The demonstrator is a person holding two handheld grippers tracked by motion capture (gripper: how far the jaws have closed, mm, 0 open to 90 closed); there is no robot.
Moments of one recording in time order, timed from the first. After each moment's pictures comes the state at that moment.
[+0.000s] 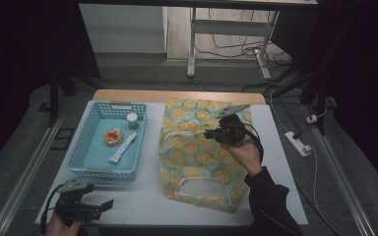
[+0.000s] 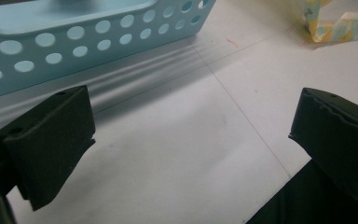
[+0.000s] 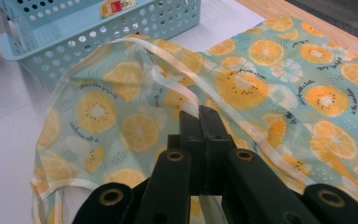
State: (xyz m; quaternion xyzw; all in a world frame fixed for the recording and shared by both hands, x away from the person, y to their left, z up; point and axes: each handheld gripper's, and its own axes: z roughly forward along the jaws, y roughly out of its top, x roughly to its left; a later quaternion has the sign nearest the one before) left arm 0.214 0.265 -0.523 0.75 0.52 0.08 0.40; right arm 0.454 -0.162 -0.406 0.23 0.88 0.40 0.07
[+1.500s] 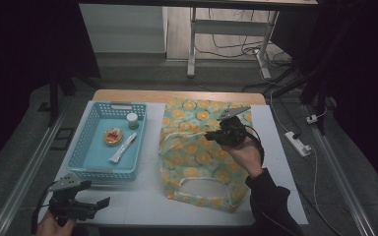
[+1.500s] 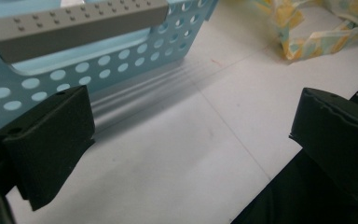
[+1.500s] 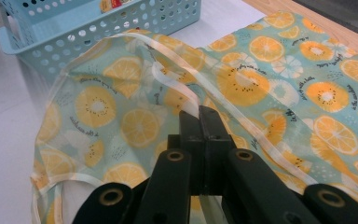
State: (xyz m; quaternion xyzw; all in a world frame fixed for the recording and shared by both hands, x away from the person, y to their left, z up) left arm 0.212 0.273 -0.502 0.75 0.51 0.08 0.42; right arm 0.450 -0.165 -0.410 0.23 0.89 0.40 0.08
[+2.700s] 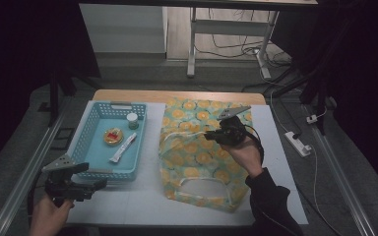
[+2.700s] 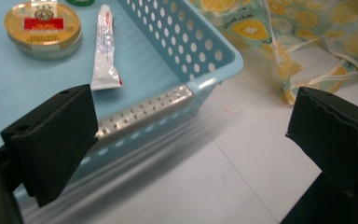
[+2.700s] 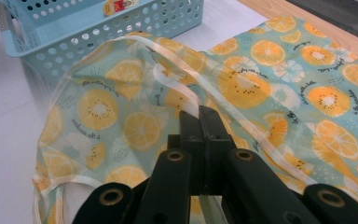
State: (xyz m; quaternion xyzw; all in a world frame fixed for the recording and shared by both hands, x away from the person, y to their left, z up) left arm 0.246 0.284 -0.468 0.75 0.49 0.11 0.43; right arm 0.451 -0.165 -0.409 0.22 0.88 0.40 0.07
